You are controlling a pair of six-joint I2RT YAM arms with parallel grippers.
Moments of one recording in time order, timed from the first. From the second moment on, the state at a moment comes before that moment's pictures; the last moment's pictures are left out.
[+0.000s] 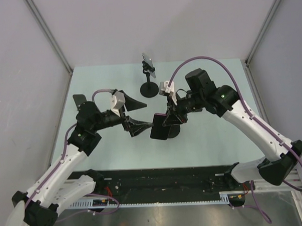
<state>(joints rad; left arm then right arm) -0.51 0.86 0.81 0.14 0.79 -0.14 0.69 1.35 1.52 -0.88 -0.79 -0.34</state>
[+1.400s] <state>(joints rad) -0.58 0.71 0.78 0.12 0.12 -0.50 0.80 1.14 1.32 -0.41 -0.37 -0.11</state>
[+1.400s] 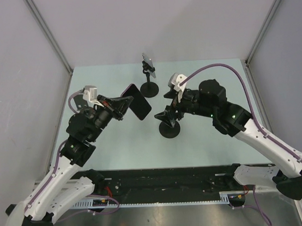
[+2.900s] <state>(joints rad) -0.58 0.72 0.74 0.22 -0.02 -0.91 1.09 1.34 1.20 0.09 0.22 -0.16</state>
